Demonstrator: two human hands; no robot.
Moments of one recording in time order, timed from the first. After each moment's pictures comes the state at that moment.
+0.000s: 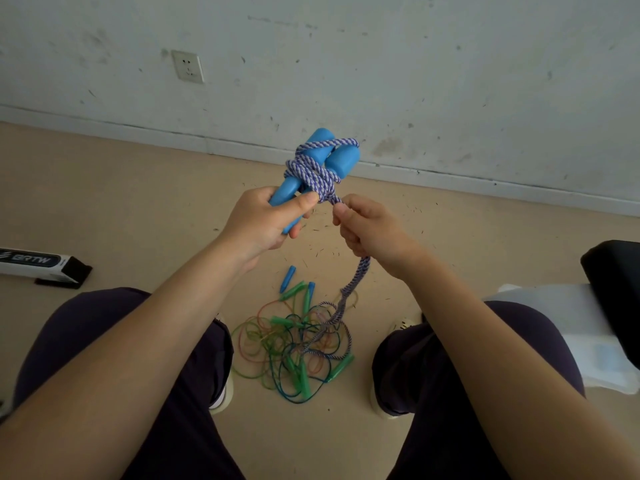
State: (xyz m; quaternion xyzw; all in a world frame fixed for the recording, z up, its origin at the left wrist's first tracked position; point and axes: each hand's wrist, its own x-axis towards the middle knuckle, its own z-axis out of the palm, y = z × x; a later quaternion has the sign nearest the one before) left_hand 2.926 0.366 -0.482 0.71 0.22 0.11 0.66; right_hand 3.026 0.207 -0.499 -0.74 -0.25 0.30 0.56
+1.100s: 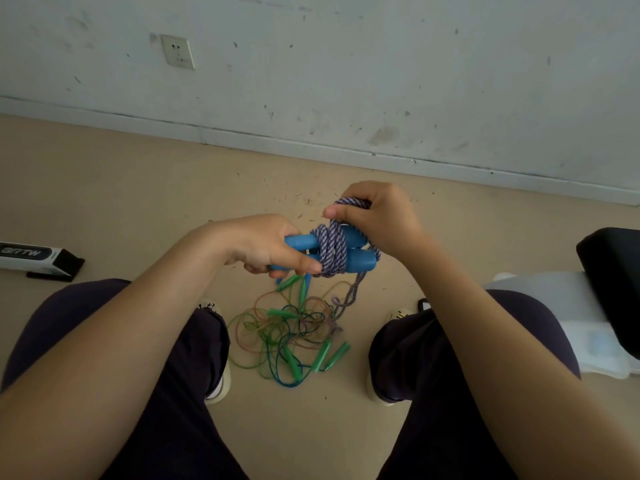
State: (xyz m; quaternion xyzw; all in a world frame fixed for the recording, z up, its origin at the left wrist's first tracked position) left_hand 2.926 0.375 -0.484 0.84 0.10 -0.30 0.45; right_hand 3.034 0.198 -0.492 -0.82 -0.35 0.10 0.43
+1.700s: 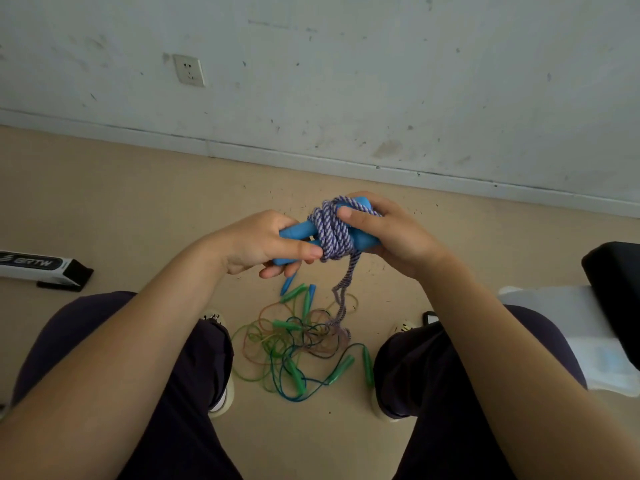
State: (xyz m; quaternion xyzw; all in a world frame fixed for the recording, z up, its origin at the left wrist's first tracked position) left_hand 2.922 0.385 -0.485 0.78 0.06 -0.16 0.60; right_hand 3.032 0.192 -0.484 -0.64 -0.26 0.36 0.63
